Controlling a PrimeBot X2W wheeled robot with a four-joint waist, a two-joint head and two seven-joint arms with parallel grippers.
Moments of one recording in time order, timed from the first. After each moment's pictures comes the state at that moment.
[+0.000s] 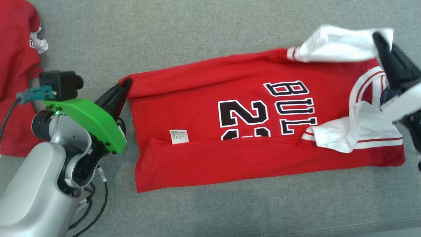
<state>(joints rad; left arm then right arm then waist) -0.54 0.44 -0.45 0.08 -0.88 0.02 0.31 -0.53 -0.59 0.22 0.10 0.82 0.13 0.04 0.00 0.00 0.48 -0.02</state>
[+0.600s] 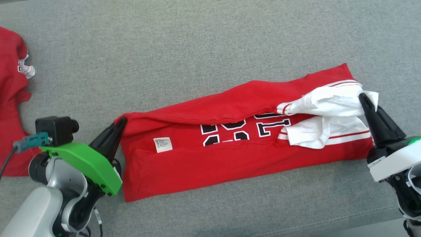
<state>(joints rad) -0.30 0.51 -0.42 -0.09 -0.90 0.07 0.27 -0.14 -0.46 0.09 -0.12 0.78 0.13 0.03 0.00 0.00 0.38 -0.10</state>
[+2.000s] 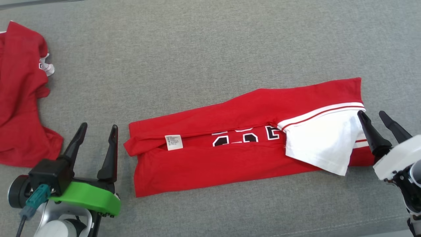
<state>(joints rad) -0.12 0.54 -0.43 -0.19 -0.59 0.26 -0.06 -0.13 -0.36 -0.06 0.00 0.65 0.13 0.26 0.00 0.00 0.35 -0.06</state>
